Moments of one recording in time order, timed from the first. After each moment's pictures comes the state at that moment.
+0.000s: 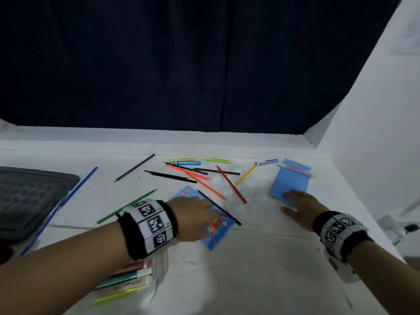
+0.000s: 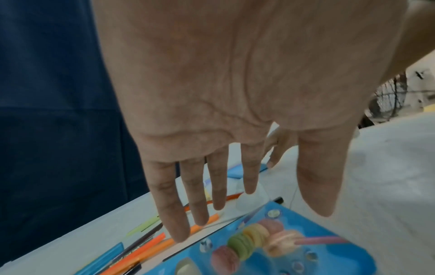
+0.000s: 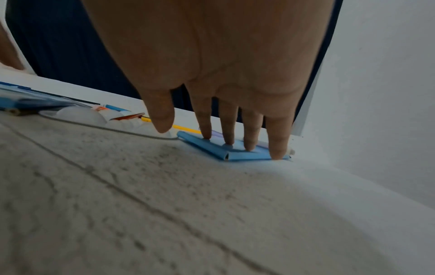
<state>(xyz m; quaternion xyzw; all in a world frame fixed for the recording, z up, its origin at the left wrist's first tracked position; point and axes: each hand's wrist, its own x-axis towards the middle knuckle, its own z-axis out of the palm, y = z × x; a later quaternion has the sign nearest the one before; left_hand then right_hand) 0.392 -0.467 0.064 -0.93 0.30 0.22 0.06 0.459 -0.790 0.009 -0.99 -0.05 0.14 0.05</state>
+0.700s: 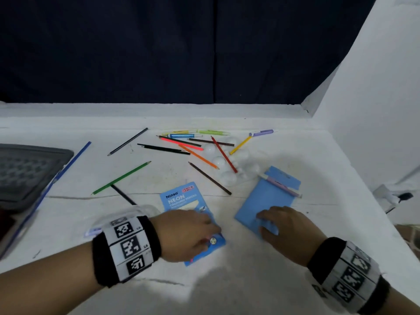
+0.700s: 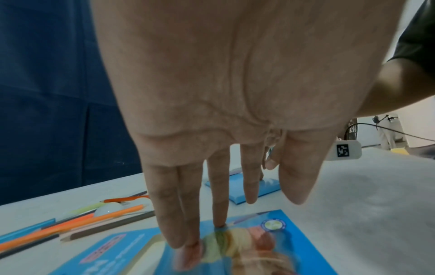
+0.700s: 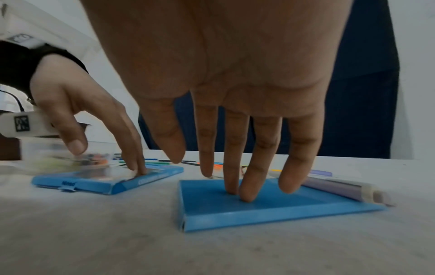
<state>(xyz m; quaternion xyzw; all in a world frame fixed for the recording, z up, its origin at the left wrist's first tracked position) 0.309 -0.482 0.032 -0.91 0.35 0.23 -0.01 0.324 -0.754 0.011 -0.97 -0.17 0.15 0.11</state>
